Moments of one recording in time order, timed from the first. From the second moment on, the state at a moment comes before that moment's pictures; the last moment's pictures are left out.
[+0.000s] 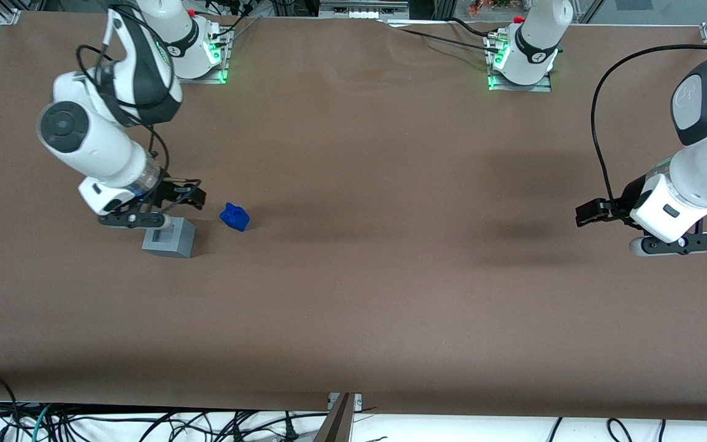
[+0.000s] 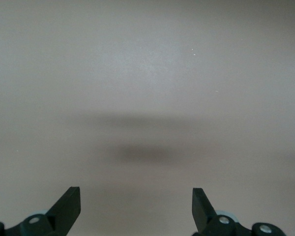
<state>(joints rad) 0.18 0.19 0.08 -1.98 0.00 2.14 0.31</state>
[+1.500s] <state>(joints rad) 0.25 0.35 0.10 -2.20 0.00 2.66 0.63</state>
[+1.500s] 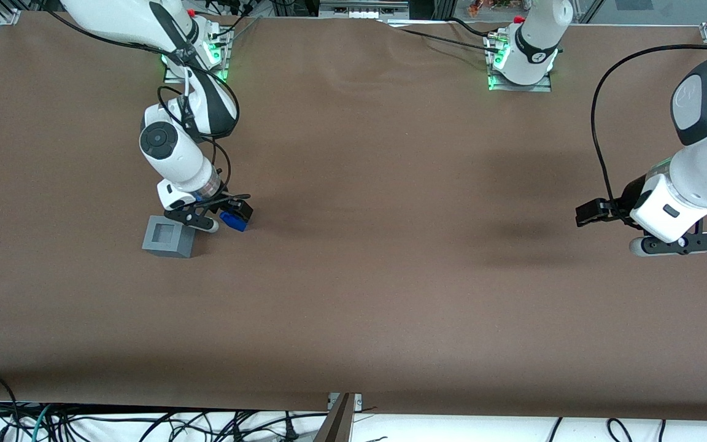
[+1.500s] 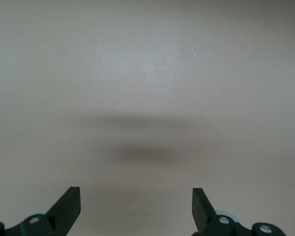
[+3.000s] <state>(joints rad) 0.24 0.22 -0.13 -1.91 0.01 2.08 0.14</state>
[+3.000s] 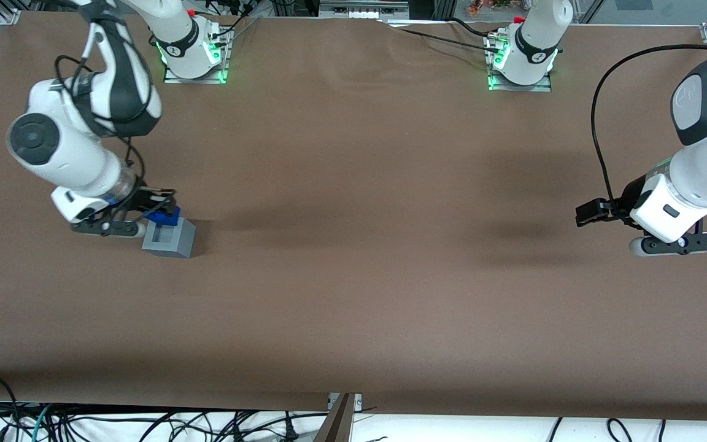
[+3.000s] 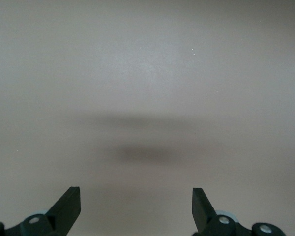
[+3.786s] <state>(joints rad) 0.22 0.33 -0.19 -1.90 0.12 2.22 -0.03</state>
